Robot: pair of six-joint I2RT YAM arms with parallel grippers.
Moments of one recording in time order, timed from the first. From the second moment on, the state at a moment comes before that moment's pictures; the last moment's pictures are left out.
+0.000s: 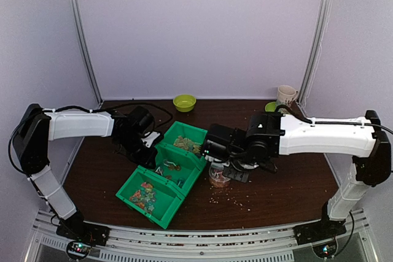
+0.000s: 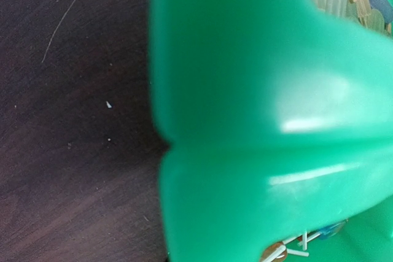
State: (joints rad) left arm -0.64 1.68 1.11 -0.71 0.18 -0.19; right arm 1.22 1.69 1.49 -1.15 0.54 0.00
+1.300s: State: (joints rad) left arm -0.65 1.67 0.88 -0.55 0.57 -0.27; right arm 1.20 1.79 1.79 -1.18 0.56 -0.07
